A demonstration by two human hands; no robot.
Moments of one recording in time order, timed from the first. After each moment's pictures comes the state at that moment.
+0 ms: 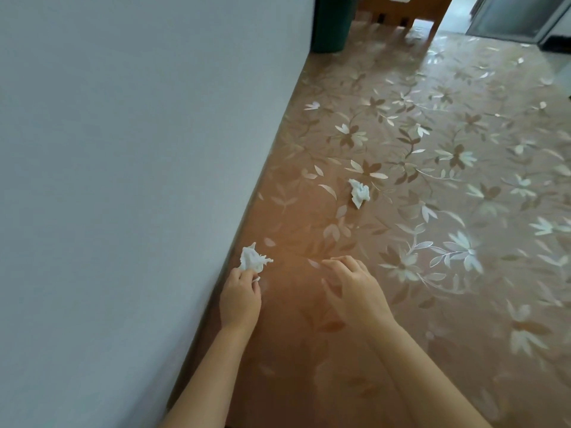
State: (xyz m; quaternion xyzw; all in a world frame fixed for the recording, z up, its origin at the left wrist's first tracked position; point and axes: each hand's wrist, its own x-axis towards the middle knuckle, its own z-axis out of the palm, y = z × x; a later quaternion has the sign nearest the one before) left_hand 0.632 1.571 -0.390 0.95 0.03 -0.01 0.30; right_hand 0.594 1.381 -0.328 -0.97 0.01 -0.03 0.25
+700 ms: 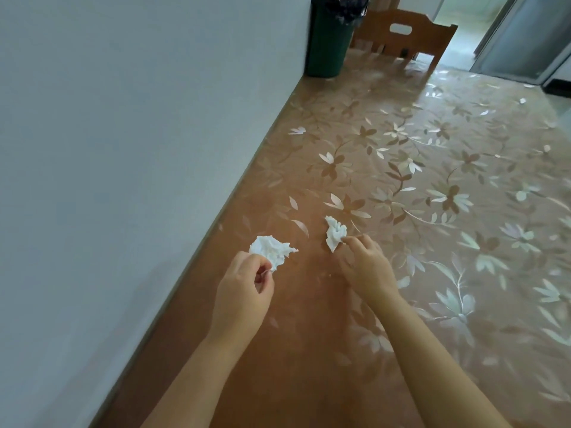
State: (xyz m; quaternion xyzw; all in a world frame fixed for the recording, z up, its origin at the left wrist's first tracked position) left_hand 0.694 1.469 -0.336 0.90 -0.06 0.11 0.42; right_hand 0.726 1.257 -0.360 -0.97 0.05 -0.04 0.22
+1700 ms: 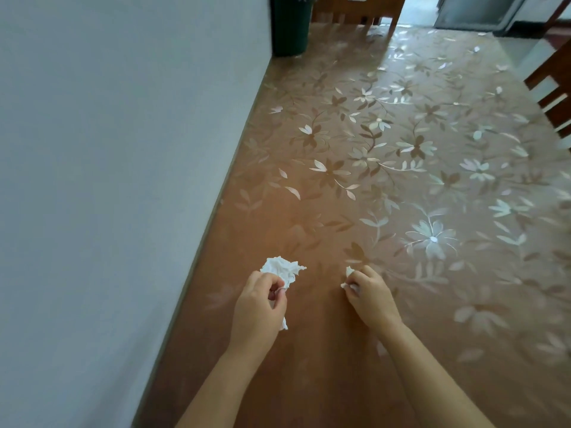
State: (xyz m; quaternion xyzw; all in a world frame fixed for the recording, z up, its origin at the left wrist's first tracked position) left_hand 0.593 1.492 -0.327 0.89 -0.08 -0.02 0.44; right_hand 0.573 1.285 -0.383 -0.94 0.15 0.00 0.29
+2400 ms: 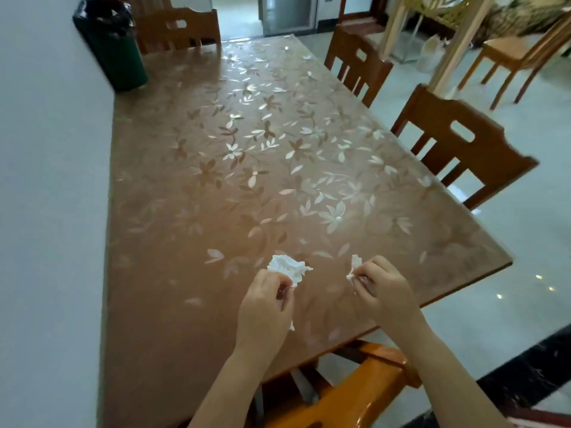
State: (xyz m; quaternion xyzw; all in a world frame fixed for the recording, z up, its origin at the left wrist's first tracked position) left_hand 0.464 1.435 -0.267 0.83 -0.35 -0.06 0.43; right_hand 0.342 1.281 -0.261 -0.90 0.30 -0.18 0.26
